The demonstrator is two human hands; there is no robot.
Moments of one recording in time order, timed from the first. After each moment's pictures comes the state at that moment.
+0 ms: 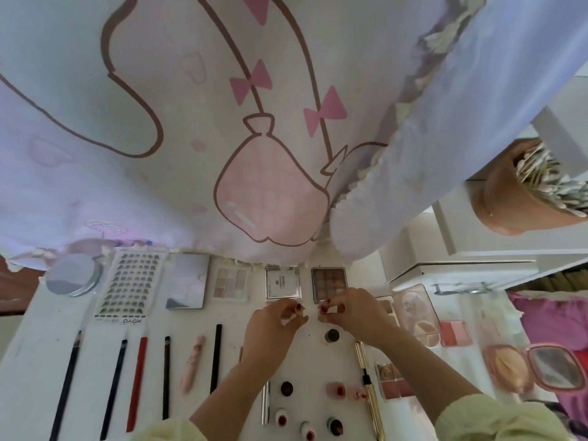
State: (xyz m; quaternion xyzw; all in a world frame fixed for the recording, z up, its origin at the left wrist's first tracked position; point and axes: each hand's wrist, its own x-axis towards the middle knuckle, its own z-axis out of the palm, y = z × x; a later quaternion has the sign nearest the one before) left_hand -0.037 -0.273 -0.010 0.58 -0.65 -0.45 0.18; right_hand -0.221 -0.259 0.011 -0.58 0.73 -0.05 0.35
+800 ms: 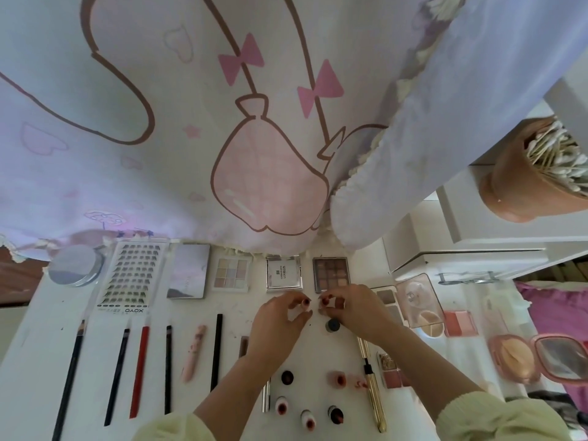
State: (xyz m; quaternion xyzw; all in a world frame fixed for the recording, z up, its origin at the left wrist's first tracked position) left_hand -0.042 -0.266 -0.012 0.57 -0.70 -0.41 0.14; right_hand -0.222 -0.249 -0.010 -0.58 0.73 -0.07 0.35
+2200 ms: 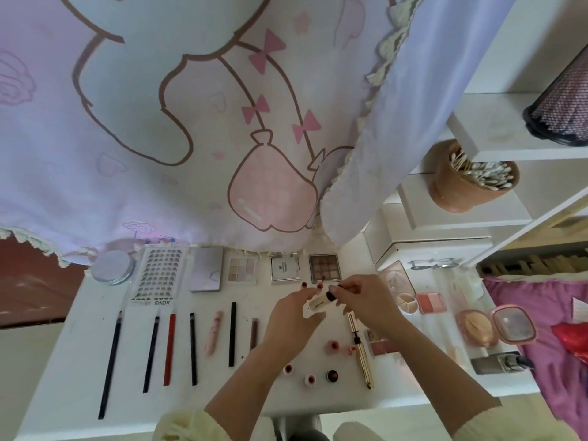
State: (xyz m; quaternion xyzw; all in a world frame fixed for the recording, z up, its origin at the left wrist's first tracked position) left_hand -0.040 -0.226 0.046 0.53 -0.72 -0.43 0.12; right_hand -0.198 -0.192 0.092 -0.43 0.75 -0.29 0.40
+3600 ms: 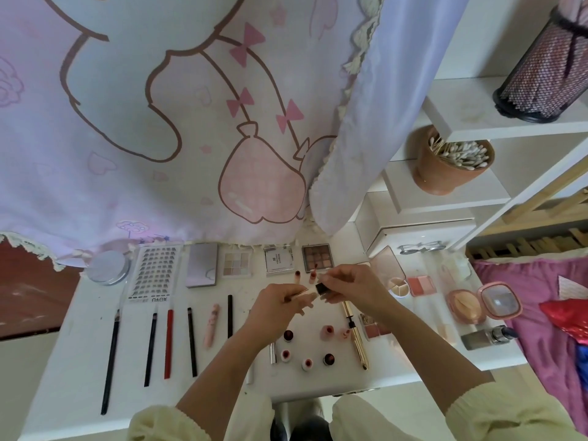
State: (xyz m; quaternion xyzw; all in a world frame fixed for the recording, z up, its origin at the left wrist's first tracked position) left_hand -0.015 -0.225 0.069 0.46 -0.69 -0.54 0.13; right_hand -0.197 -0.177 0.090 -0.40 0.66 -0.38 0.51
